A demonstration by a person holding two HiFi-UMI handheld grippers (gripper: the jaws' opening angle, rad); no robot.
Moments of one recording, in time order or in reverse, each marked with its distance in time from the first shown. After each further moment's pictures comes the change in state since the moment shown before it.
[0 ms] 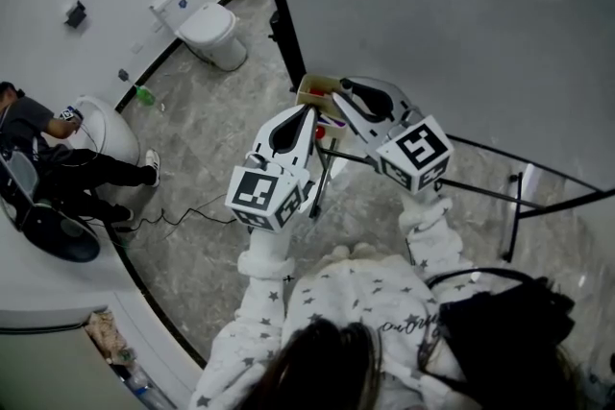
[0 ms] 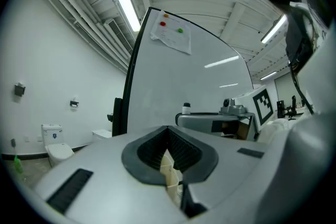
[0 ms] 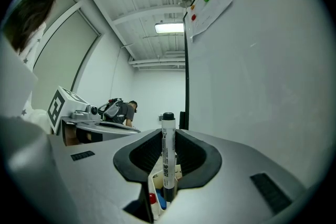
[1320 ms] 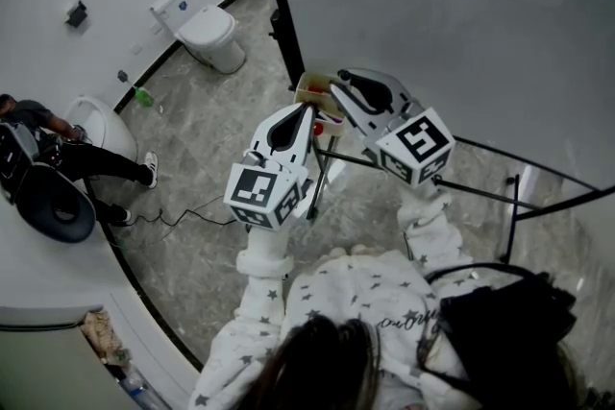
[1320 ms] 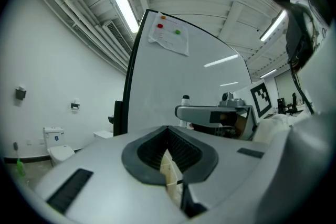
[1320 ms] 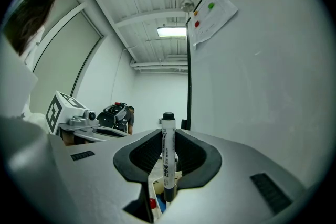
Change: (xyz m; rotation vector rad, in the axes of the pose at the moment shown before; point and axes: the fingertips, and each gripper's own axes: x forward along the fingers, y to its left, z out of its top) left arm -0.008 -0.004 0.002 0.021 0.005 0.011; right arm -0.003 0.004 0.020 -0.021 -0.037 0.001
